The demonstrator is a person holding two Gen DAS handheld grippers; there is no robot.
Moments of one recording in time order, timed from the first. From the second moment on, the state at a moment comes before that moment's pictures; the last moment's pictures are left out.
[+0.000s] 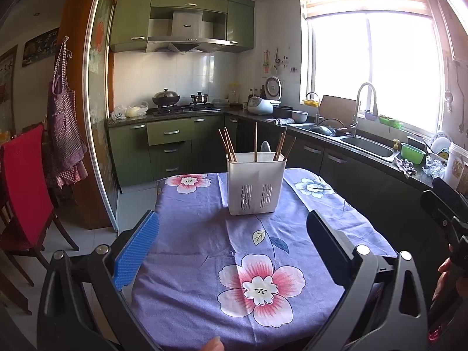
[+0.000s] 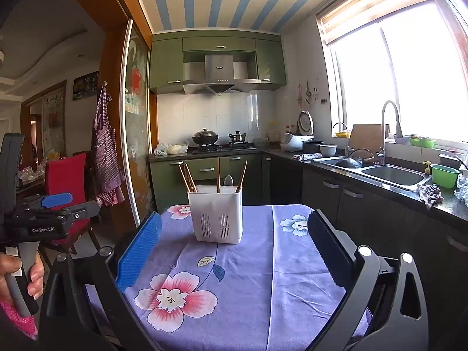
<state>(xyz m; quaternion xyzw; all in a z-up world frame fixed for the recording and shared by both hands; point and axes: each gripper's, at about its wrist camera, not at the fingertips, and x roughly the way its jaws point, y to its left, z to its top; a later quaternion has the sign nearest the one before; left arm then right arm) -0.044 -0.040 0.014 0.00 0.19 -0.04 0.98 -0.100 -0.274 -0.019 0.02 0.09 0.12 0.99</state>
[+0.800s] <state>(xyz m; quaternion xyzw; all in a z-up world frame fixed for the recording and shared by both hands) -0.040 -0.032 -0.007 -0.02 0.21 -0.03 0.98 -0.080 -0.260 -0.030 0.02 0.12 0.11 0.99</state>
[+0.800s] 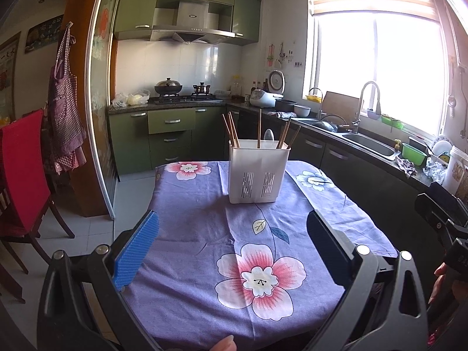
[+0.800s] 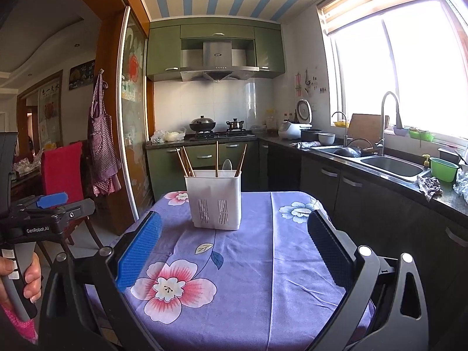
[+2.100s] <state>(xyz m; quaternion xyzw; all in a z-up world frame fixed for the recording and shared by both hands) -0.043 -0.035 -0.009 -0.01 0.22 -0.03 0.98 -0.077 -0.263 -0.034 0.02 0.12 0.12 0.99</state>
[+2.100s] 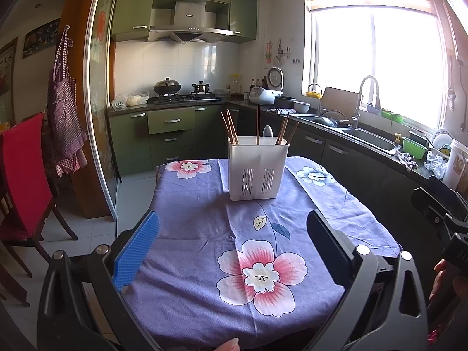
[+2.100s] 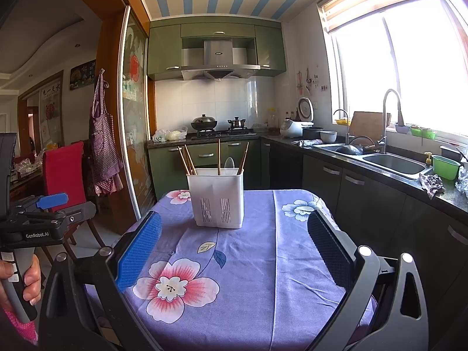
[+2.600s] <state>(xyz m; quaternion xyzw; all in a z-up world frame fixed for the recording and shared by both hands) -0.045 -0.033 -0.009 -0.01 0.22 -0.03 0.98 -0.076 -0.262 -0.036 0.02 0.12 0.12 0.99</state>
